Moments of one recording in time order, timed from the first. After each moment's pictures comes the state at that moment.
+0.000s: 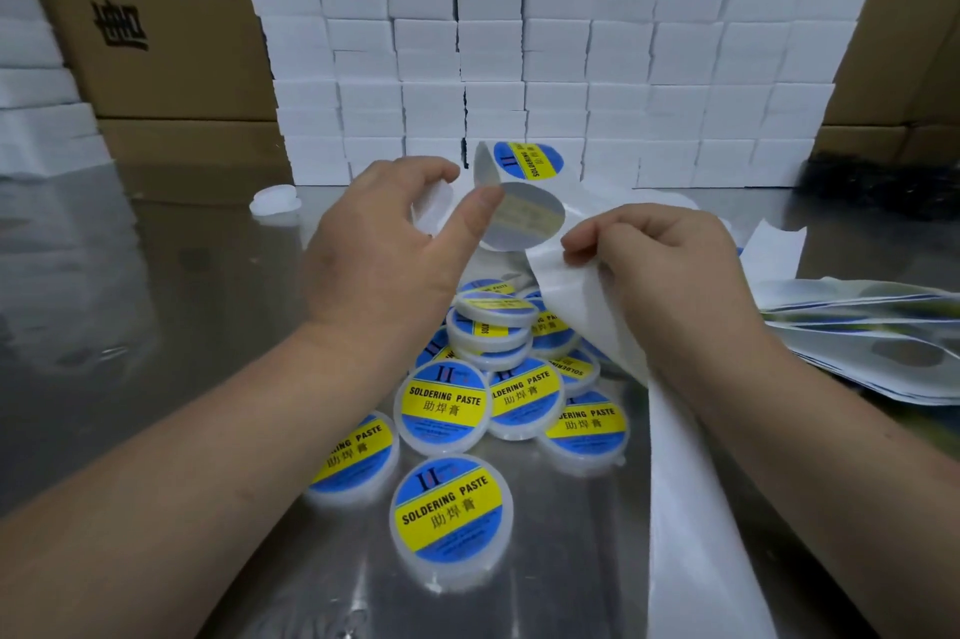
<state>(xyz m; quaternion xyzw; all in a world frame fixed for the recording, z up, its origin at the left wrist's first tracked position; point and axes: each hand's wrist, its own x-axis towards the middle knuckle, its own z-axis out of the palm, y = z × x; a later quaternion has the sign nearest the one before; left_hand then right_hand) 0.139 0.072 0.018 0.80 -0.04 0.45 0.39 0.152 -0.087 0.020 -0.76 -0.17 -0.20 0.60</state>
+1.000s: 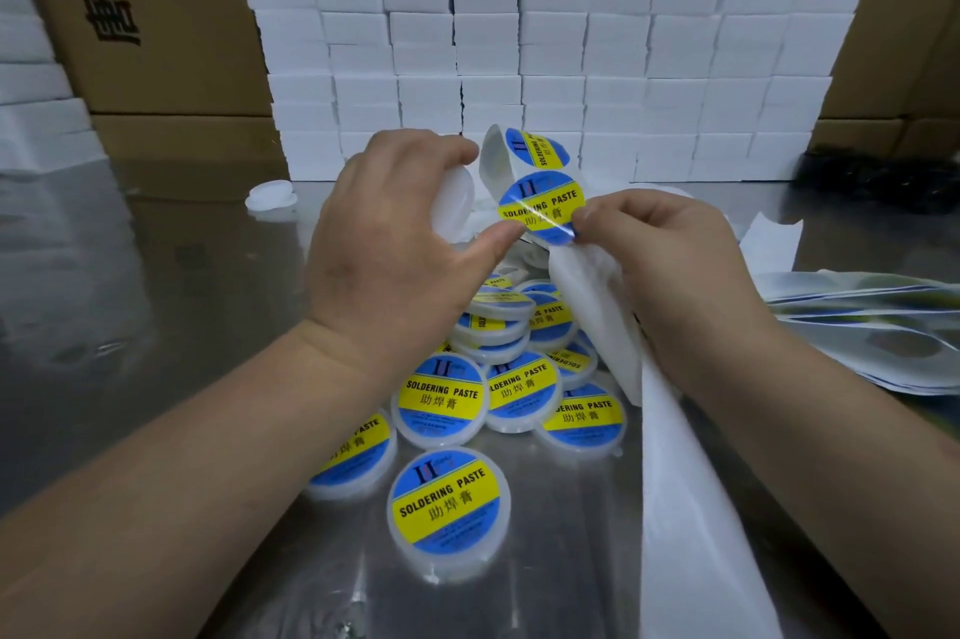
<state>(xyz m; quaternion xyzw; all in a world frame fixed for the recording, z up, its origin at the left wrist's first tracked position) 0.132 0.069 0.022 0.82 -0.13 0.52 0.22 0.157 -0.087 0.020 -0.72 -0.13 -0.18 0.66</state>
